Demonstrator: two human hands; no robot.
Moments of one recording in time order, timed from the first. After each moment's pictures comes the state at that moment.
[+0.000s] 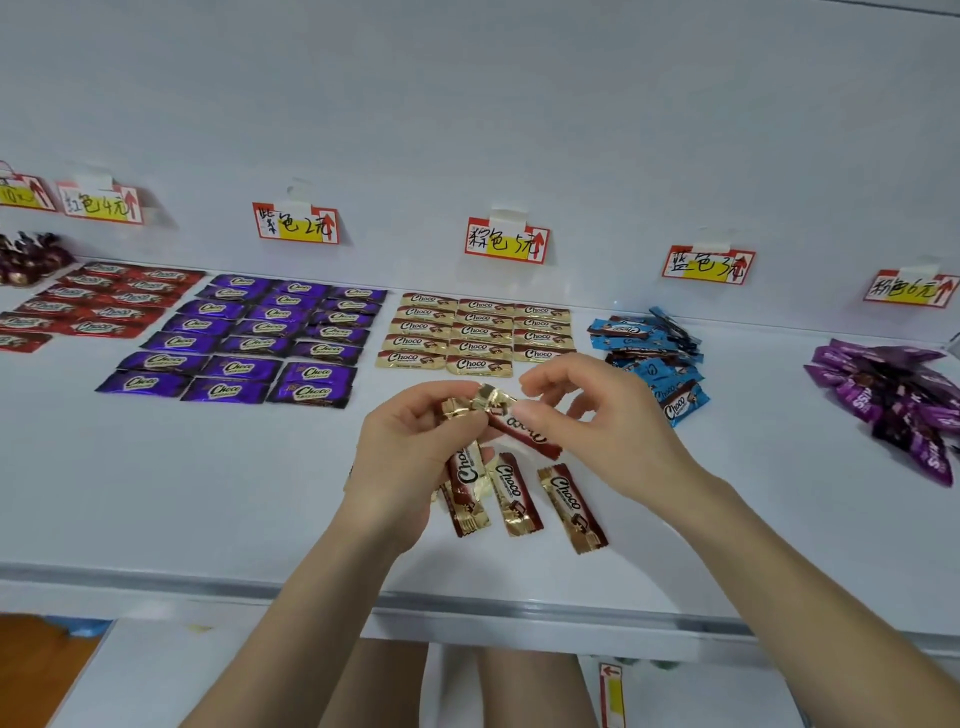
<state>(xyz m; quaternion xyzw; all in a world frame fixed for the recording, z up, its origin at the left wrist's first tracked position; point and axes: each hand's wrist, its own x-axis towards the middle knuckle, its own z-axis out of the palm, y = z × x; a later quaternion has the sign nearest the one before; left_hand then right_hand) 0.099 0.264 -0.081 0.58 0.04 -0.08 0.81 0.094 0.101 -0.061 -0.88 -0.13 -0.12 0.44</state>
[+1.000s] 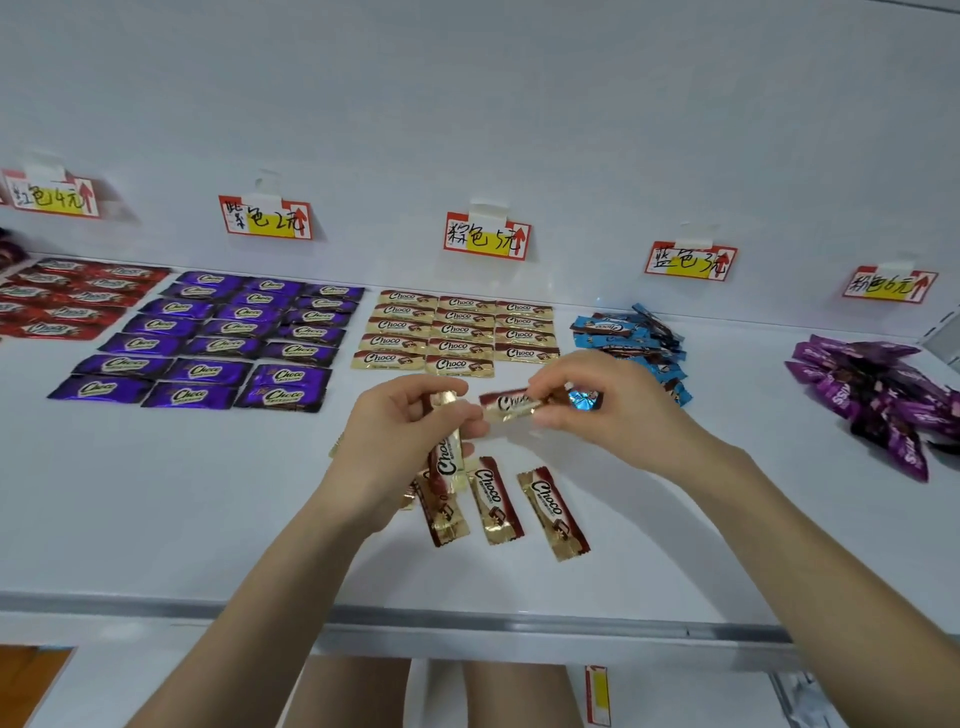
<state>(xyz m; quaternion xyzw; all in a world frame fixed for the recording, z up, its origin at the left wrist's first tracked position) 0.120 0.262 -0.083 0.69 -0.01 -0.10 0.72 0.123 0.058 -0.069 -0.92 -0.16 -0.06 0.35</state>
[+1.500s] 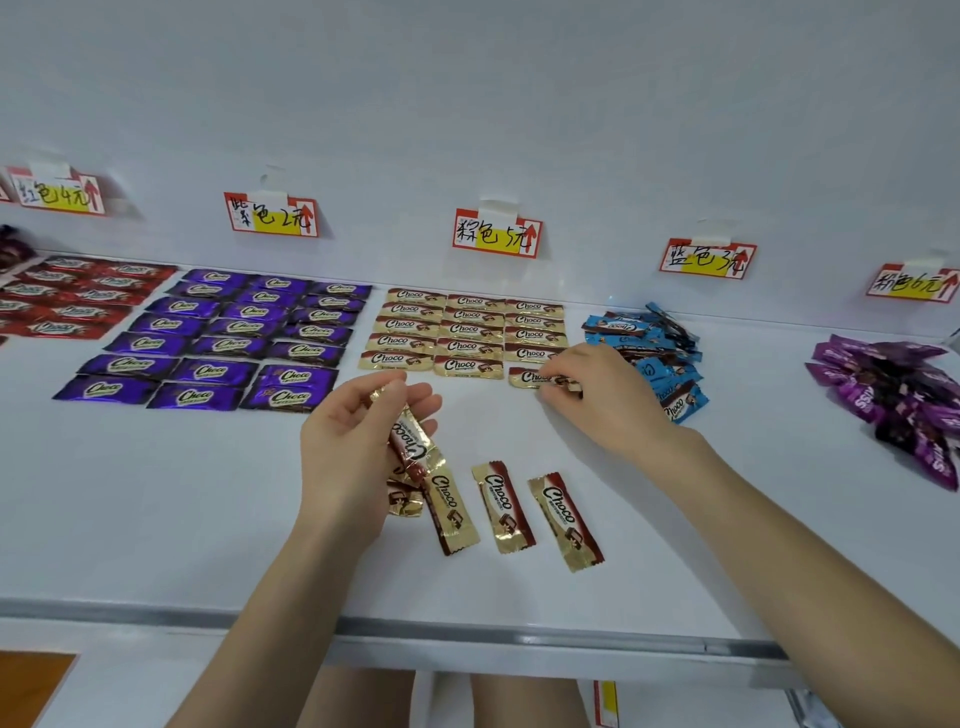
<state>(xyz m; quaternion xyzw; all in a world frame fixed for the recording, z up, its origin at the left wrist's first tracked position) 0.123 0.273 -0.098 0.53 0.11 0.02 0.84 0.164 0.059 -0.100 -0.98 -0.09 -0.10 0.15</state>
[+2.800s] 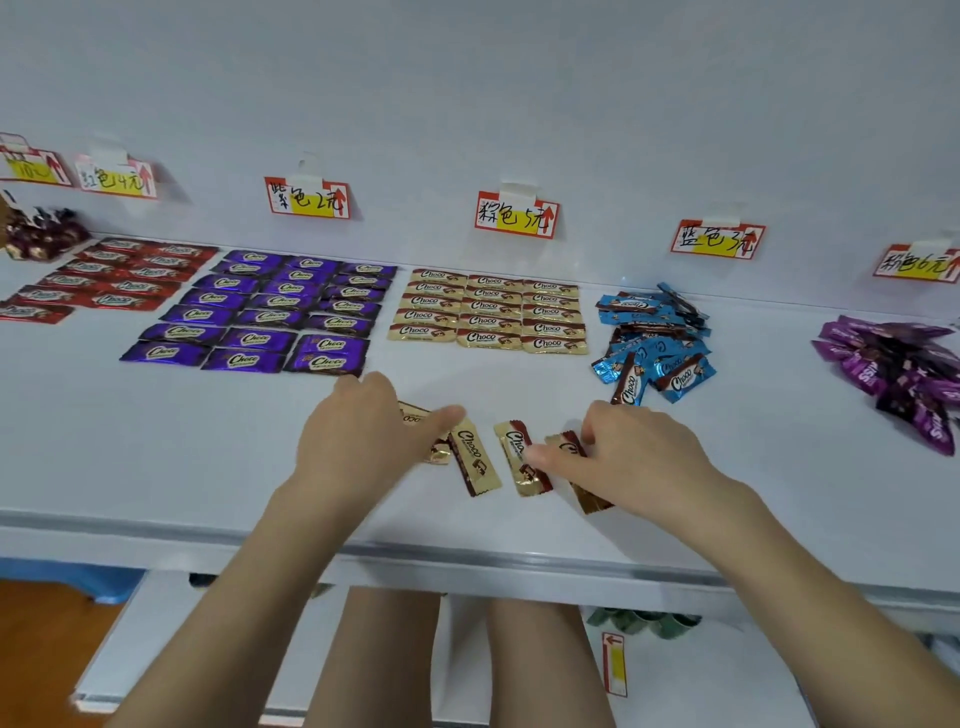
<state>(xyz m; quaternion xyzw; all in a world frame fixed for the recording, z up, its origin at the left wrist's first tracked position) 0.111 0.301 -0.091 0.98 0.03 -0.01 0.18 0.072 0.095 -0.081 -1.00 0.01 0.06 0.06</state>
